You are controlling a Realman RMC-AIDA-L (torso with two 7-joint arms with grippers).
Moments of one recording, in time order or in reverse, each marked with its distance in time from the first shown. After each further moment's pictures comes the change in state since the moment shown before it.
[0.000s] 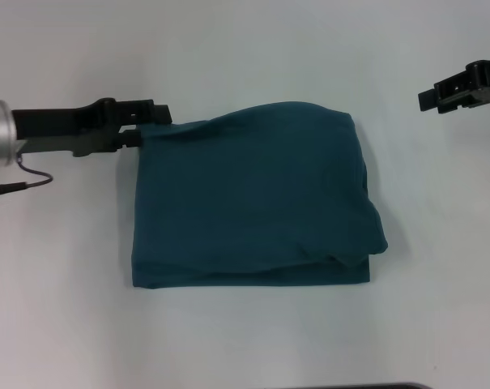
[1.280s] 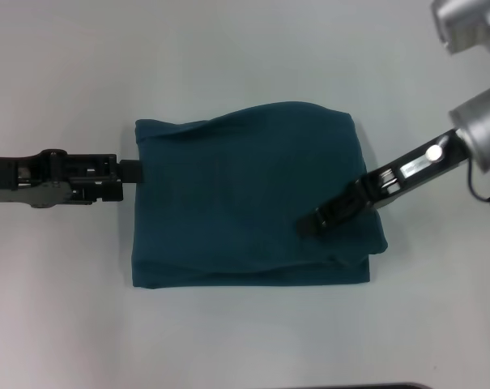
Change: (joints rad) left arm 0.075 0.054 -0.114 -0.093 -0.002 0.439 0.033; right arm 0.075 0.131 -0.122 0.245 0.117 -0.169 -0.148
